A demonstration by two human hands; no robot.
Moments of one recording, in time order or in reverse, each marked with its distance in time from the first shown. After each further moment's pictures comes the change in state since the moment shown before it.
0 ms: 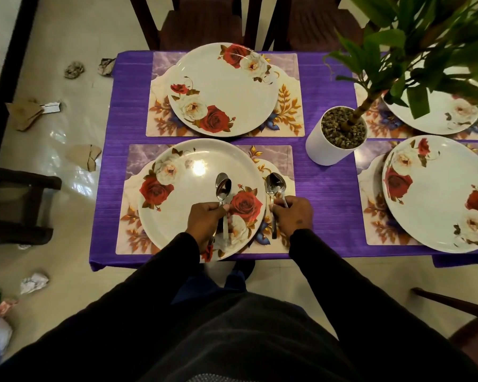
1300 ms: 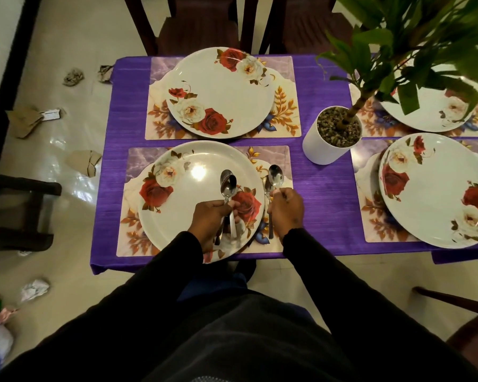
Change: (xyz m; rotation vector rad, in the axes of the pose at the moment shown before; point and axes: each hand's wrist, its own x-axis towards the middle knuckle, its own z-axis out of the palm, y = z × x) left_hand -0.009 0.013 0.011 -0.182 -0.088 -0.097; right_hand -0.013 -0.017 0.007 0.211 0.057 -0.022
